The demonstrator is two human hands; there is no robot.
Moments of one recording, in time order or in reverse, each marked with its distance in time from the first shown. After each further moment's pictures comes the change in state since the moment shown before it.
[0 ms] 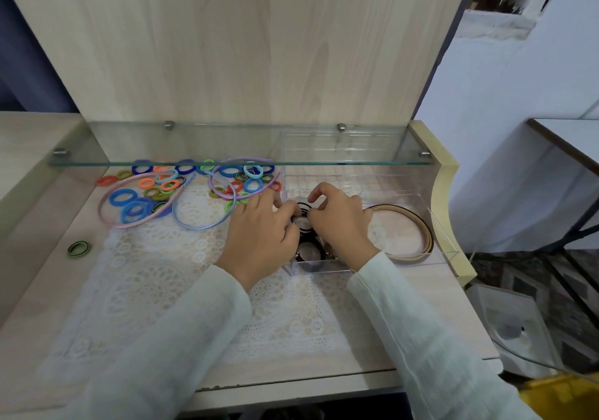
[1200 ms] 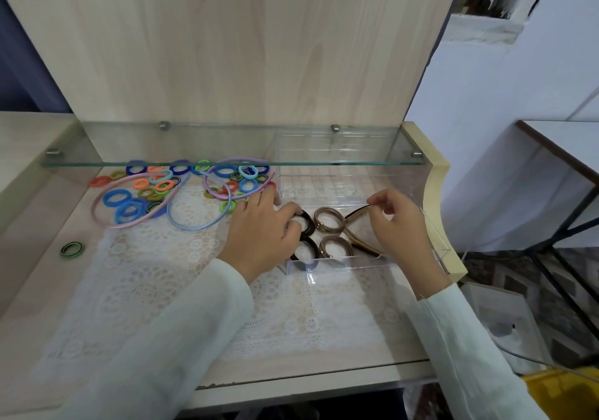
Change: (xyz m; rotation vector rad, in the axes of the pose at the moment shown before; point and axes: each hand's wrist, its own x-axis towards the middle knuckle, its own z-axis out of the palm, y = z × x) left_hand 0.005 0.005 0.002 -0.019 -0.045 -0.006; right_hand -0.011 0.075 -0.053 0.225 0.275 -0.128
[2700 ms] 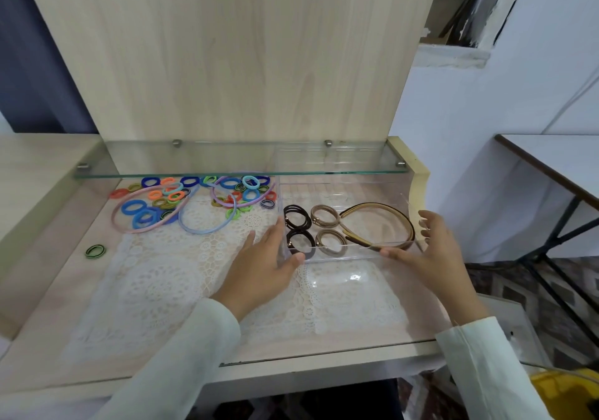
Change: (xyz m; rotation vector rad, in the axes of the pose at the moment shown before) left_hand -0.059 0.020 -0.024 -0.452 -0.290 -0.199; right_hand -0.040 0.044 -0.062 -0.044 -0.068 0.089
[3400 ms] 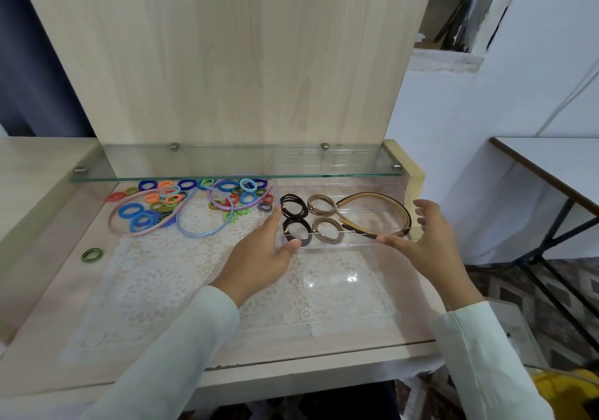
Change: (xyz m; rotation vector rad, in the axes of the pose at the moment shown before) left_hand 0.017 0.002 -0.009 -0.049 0.060 0.019; right_hand 0.017 -0.012 -0.002 0.010 0.054 -0.052
